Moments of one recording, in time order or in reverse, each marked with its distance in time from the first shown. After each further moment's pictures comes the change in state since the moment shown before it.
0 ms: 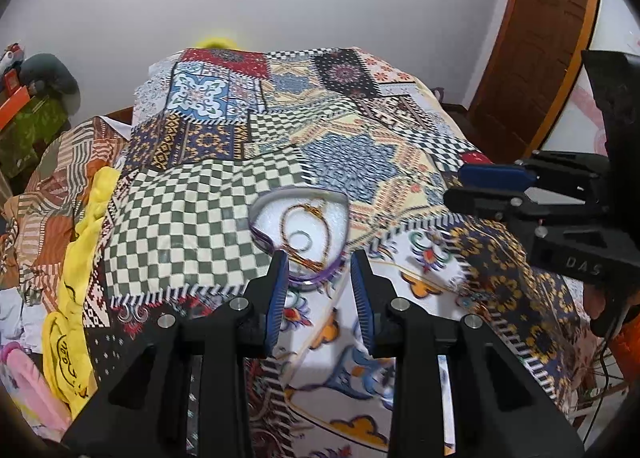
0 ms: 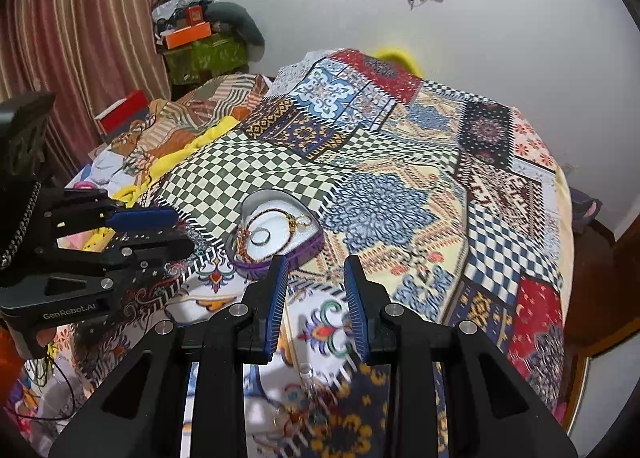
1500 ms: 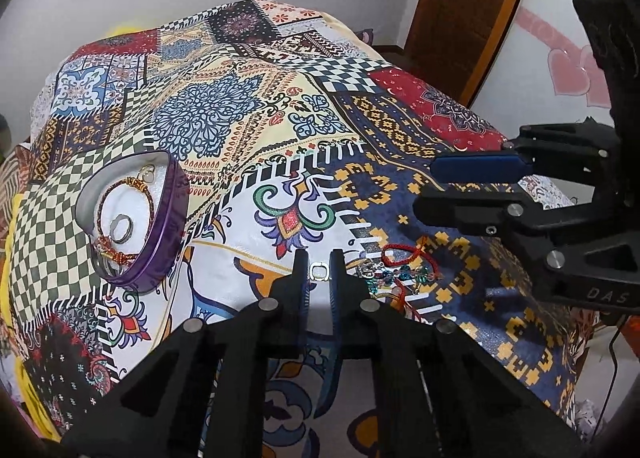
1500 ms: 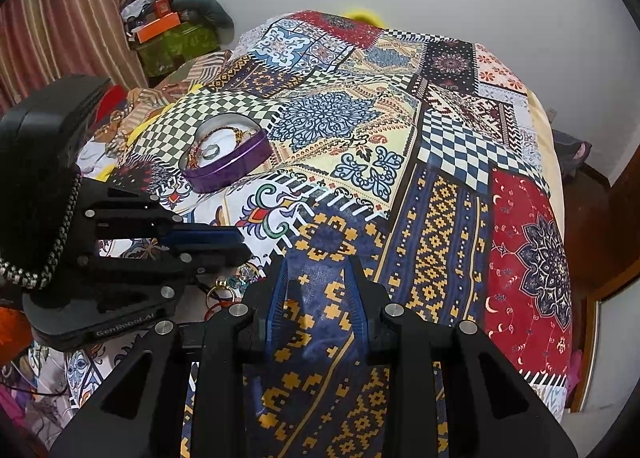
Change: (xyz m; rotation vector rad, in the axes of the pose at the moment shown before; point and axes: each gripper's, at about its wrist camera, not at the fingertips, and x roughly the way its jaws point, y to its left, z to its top) left arm 0.083 -0.095 -0.021 0.196 0.147 -0.159; right arm -0.003 -0.042 -0.076 0.117 0.086 -0.013
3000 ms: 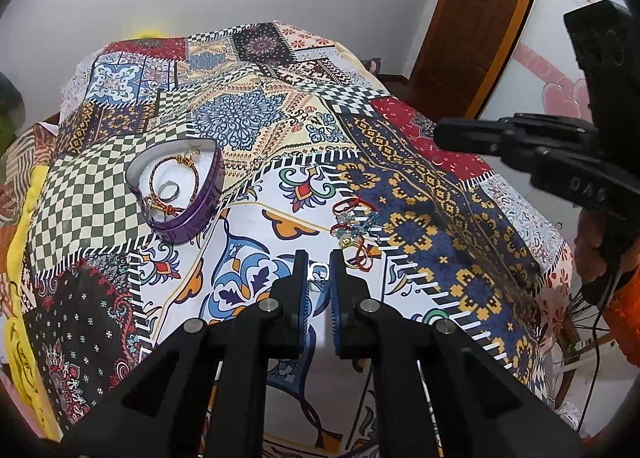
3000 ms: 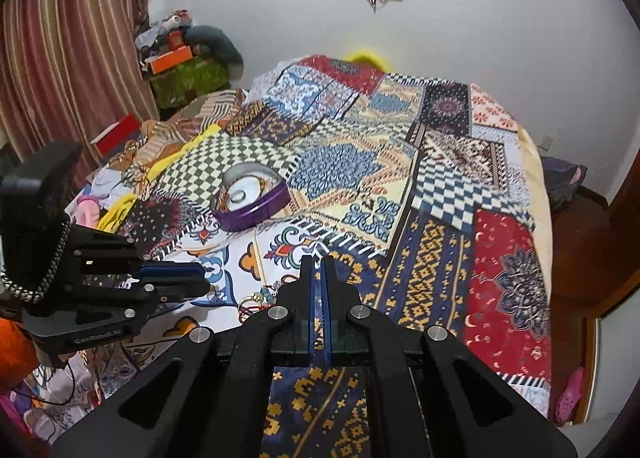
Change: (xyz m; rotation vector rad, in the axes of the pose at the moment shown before) left arm -0.065 0.002 -0.035 -0.079 -0.100 -0.007; right arm -0.052 0.016 0.010 -0.015 -0.146 0.002
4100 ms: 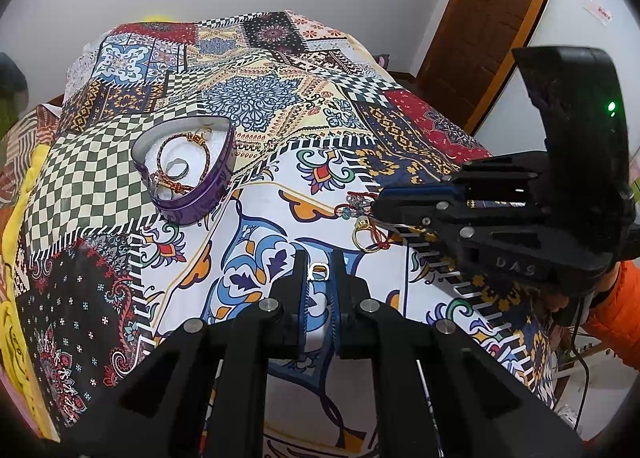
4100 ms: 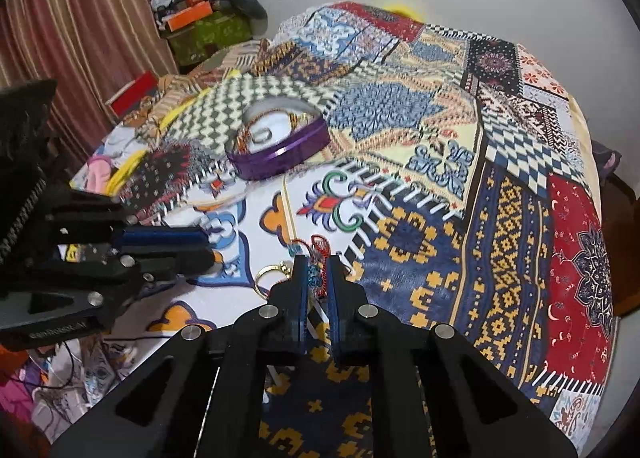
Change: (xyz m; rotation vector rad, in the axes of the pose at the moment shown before) left arm 0.009 0.014 -0.010 -0.047 0.023 0.003; right arm 0.065 0.016 -0.019 -0.022 0.152 0.105
